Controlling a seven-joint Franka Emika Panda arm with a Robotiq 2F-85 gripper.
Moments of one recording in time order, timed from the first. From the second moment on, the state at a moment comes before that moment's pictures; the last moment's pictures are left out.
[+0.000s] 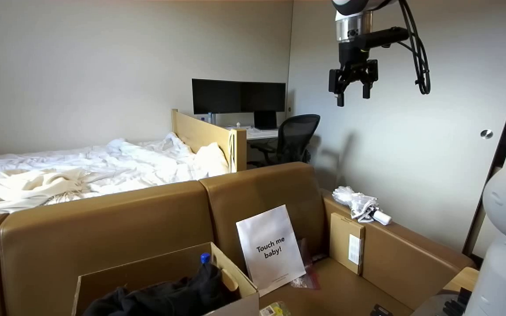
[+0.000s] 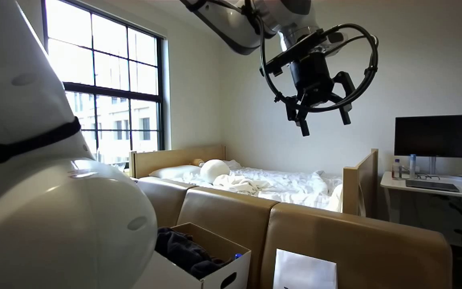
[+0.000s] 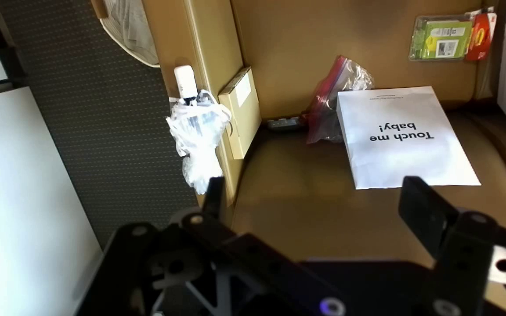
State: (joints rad) arm -0.14 -0.41 -0.06 -2.17 -0.28 1.82 0.08
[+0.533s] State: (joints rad) arm -0.05 -0.32 -0.05 -2.13 -0.19 1.91 0.08
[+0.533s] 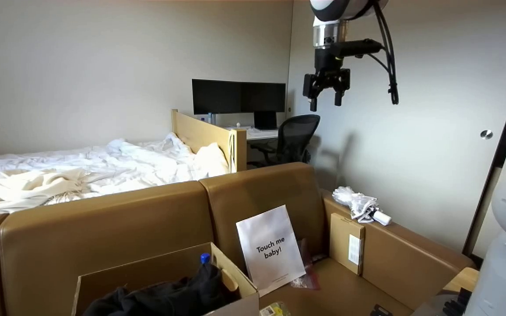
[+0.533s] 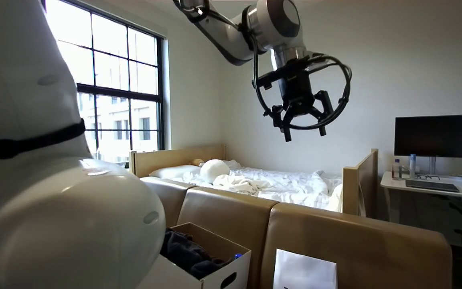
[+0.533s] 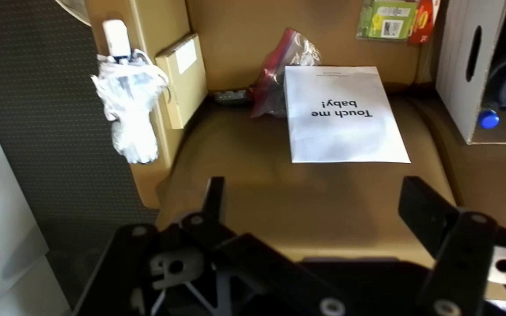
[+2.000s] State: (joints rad) arm 0.36 0.60 0.17 -1.42 -0.08 1.96 0.33
